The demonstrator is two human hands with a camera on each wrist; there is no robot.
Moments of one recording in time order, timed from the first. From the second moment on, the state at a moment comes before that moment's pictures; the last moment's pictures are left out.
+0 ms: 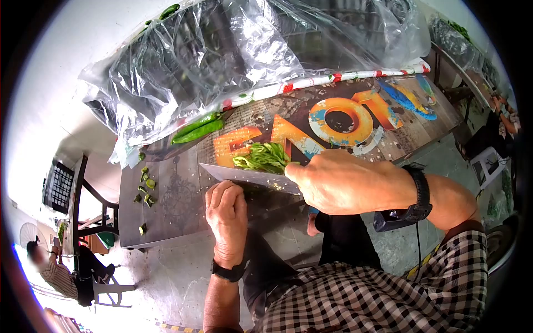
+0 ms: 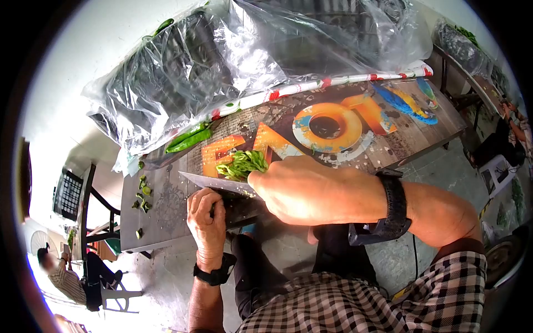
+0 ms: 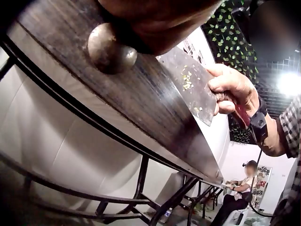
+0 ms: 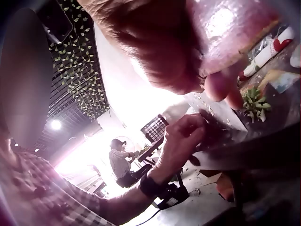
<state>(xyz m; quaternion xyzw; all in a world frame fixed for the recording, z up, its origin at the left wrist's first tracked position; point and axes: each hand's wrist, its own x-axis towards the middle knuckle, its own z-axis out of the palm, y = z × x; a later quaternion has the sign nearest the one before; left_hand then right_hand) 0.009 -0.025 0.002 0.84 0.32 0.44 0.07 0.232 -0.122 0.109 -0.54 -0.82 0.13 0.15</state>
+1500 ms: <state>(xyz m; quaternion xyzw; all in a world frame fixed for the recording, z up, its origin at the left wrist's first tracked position) 0.008 -0.025 0.002 0.84 0.31 0.44 0.09 0.244 -0.112 0.112 -0.58 -0.76 0.14 0.24</state>
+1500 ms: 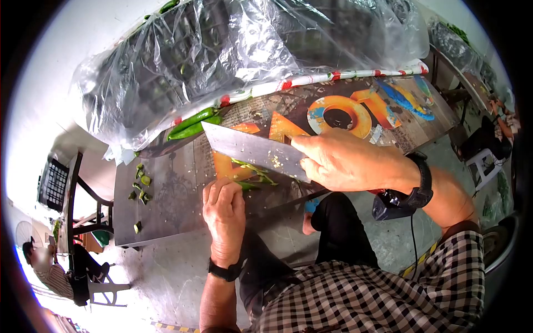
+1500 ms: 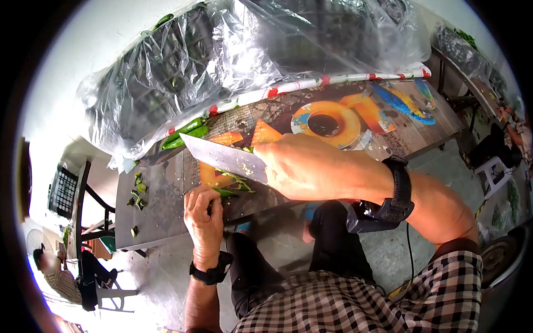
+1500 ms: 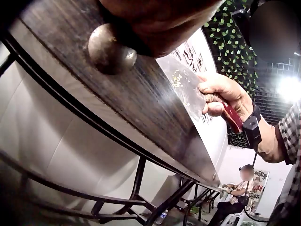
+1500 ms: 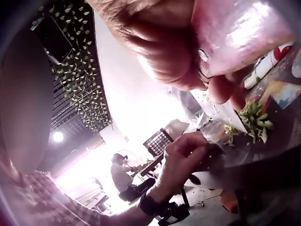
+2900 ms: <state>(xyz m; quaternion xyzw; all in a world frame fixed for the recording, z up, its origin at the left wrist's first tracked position) 0.004 -0.021 0.002 0.85 0.30 0.43 0.08 0.227 -0.089 0.128 -0.53 -0.81 0.25 0.08</state>
